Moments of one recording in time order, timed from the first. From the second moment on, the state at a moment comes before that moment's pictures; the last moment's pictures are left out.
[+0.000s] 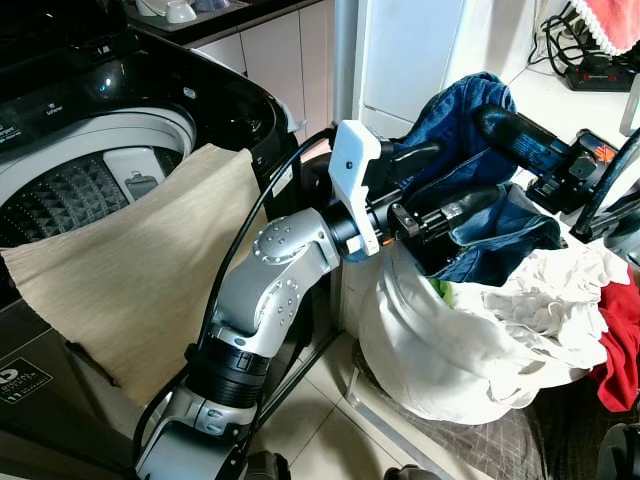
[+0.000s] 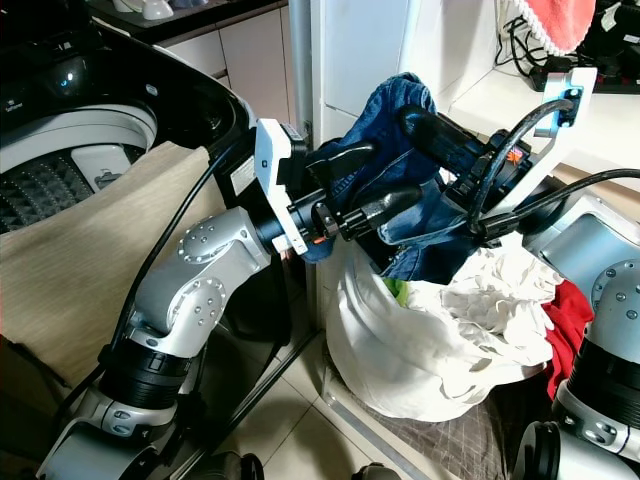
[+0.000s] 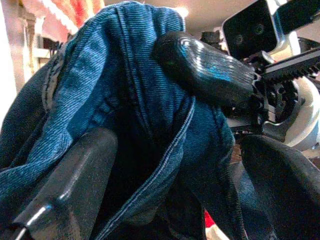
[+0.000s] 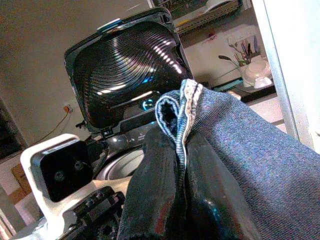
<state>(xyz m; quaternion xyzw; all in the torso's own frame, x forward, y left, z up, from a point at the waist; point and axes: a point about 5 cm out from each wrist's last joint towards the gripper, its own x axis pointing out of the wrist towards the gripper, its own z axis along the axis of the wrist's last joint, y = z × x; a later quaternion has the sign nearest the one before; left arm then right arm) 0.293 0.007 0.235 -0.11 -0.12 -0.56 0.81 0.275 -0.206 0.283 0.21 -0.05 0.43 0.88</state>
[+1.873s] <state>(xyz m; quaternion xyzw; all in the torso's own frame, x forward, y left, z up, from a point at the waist) 0.298 0.011 0.211 -0.03 -0.10 -0.55 0.83 0.276 -0.197 0.280 0.20 -0.03 0.44 0.88</state>
